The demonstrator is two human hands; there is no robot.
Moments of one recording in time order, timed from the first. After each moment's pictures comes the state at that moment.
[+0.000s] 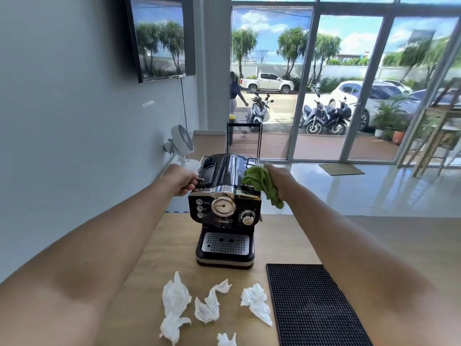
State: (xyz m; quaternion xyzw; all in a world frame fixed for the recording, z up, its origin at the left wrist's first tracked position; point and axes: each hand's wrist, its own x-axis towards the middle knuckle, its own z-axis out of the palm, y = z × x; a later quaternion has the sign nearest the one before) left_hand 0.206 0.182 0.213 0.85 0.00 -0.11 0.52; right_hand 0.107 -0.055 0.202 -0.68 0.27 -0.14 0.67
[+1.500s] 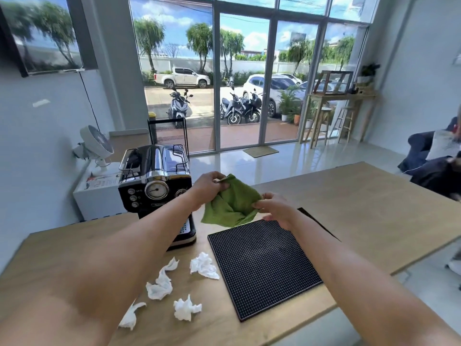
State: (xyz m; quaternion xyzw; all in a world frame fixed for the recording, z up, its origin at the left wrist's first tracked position) left_hand 0.039 0.051 0.168 0.75 -0.37 -0.24 0.50; right_hand -0.124 -0.099 0.115 -0.71 0.31 -0.13 0.62
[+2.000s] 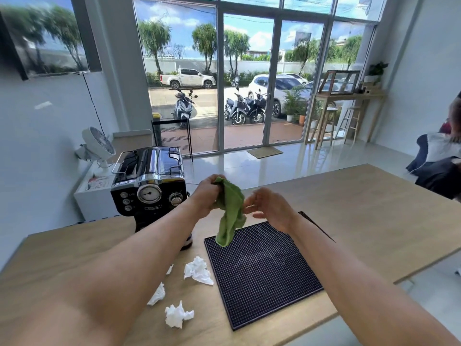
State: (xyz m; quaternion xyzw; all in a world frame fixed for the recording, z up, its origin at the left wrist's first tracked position) left_hand 0.023 0.025 0.157 0.62 -0.23 -0.35 0.66; right_hand -0.131 -0.098 0.131 -0.68 0.16 -0.13 0.70
